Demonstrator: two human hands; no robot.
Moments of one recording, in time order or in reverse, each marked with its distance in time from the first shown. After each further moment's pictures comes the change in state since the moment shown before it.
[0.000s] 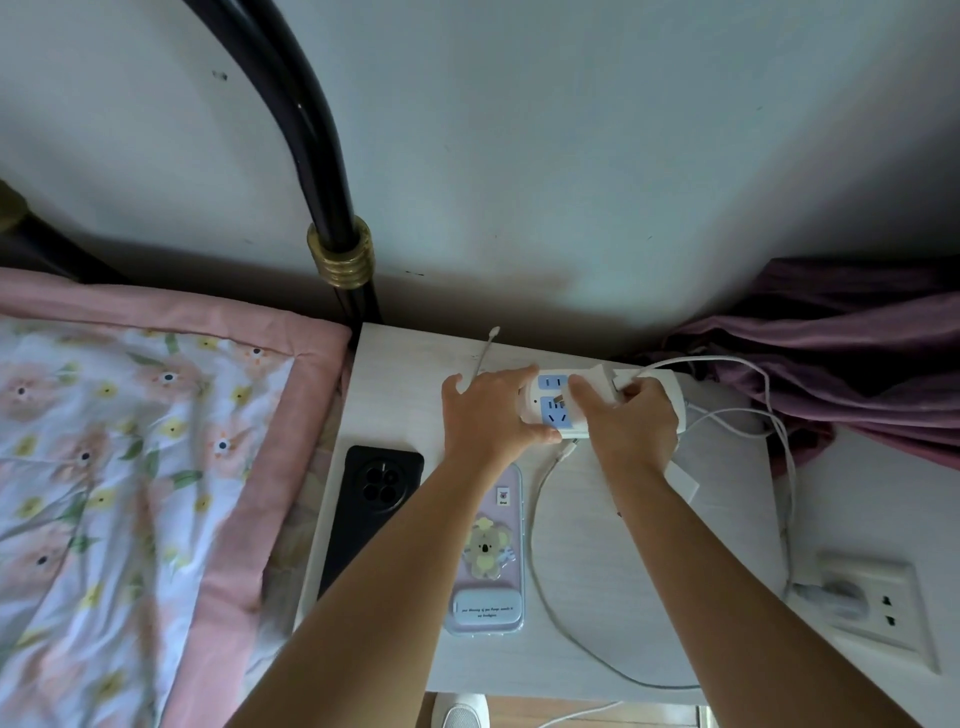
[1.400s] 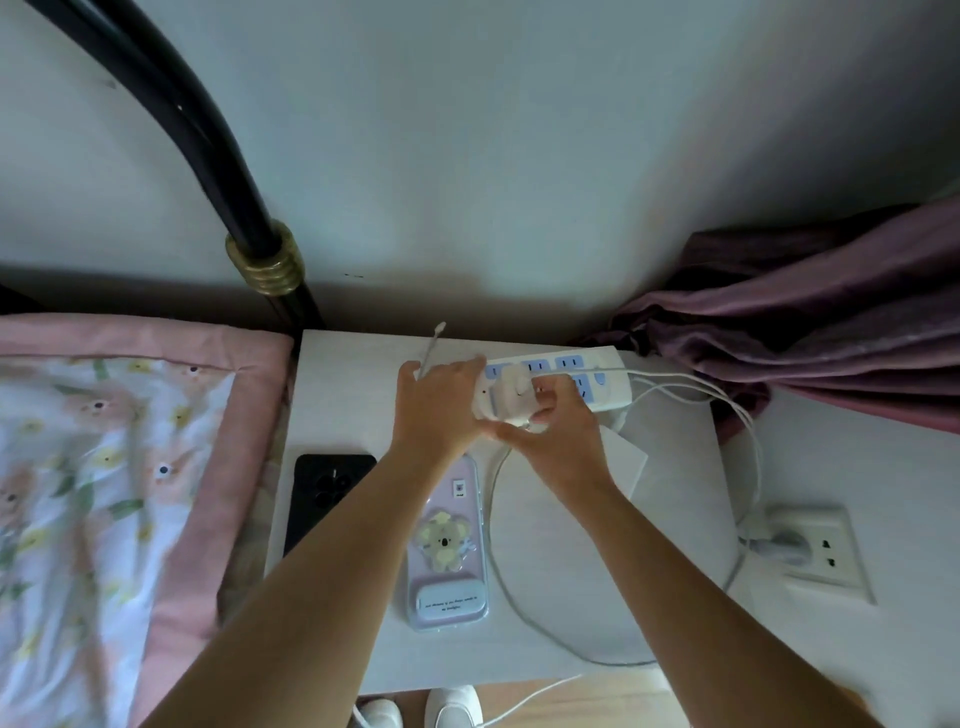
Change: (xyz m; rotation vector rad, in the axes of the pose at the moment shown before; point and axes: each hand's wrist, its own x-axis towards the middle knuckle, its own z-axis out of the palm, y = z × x) left_hand 0.004 0.003 -0.003 0.290 0.040 0.196; right_hand -0.018 0.027 -0.007 0.114 -0.356 -0.191
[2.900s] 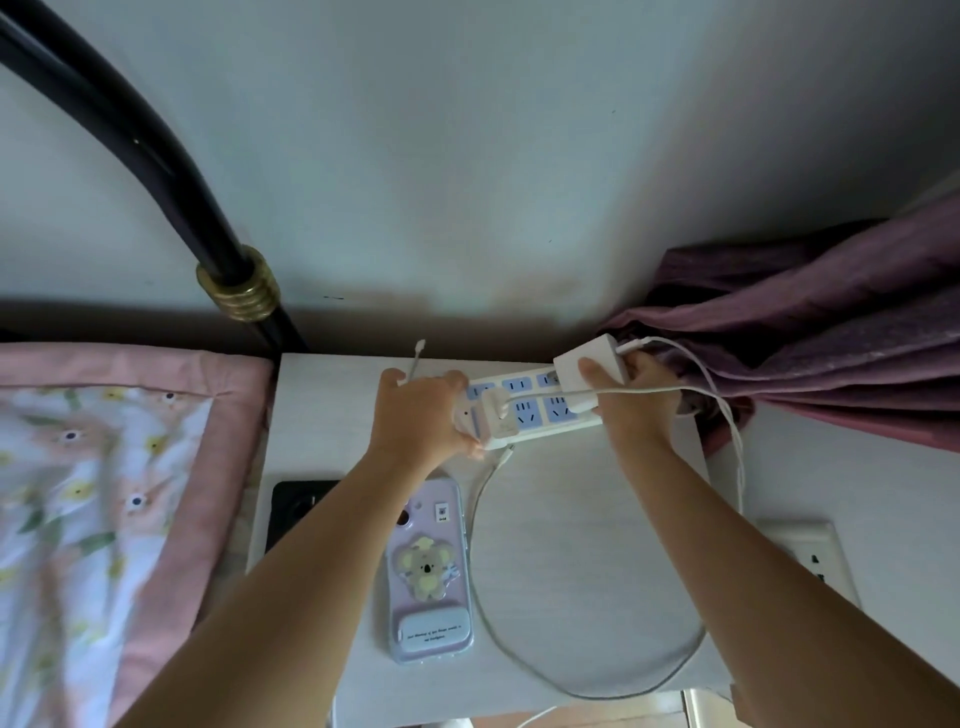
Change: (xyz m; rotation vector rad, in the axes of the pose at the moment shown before) left_hand 0.012 -0.003 -0.011 0.033 -0.090 -0.002; right_hand 0.060 0.009 -0.063 0.206 0.370 0.106
